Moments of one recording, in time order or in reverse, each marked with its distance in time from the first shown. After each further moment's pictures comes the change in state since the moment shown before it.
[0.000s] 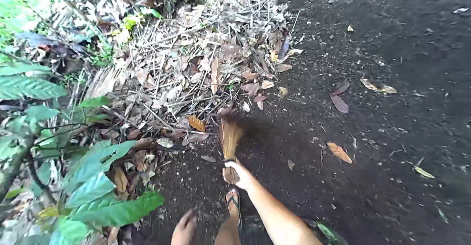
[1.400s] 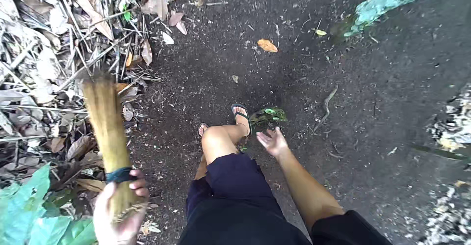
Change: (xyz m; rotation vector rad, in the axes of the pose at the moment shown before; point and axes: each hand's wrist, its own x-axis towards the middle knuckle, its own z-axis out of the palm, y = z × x) left_hand -0.059 0.215 -0.042 -0.948 -0.549 -0.141; right_hand -0.227 0.110 -0.205 0.852 0.956 -0.121
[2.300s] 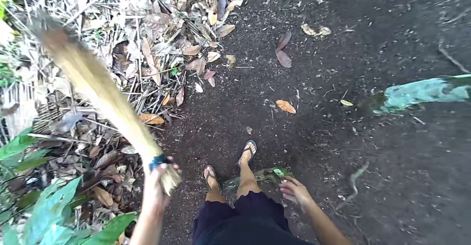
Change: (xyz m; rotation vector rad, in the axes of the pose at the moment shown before) left_hand 0.121 -0.079 0.191 0.557 0.187 0.462; right_hand 0.026 -0.195 0.033 -0.876 -0.135 -0.073
